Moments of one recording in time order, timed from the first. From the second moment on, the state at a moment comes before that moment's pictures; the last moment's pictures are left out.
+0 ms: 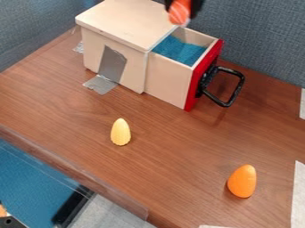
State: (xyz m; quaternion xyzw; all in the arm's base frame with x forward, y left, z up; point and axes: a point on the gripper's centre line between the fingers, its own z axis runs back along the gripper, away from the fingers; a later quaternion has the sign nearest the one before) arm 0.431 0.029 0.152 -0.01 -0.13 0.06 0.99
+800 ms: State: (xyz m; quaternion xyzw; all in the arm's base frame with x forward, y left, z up) arm 0.435 0.101 0.122 0.03 -0.08 0.10 0.99
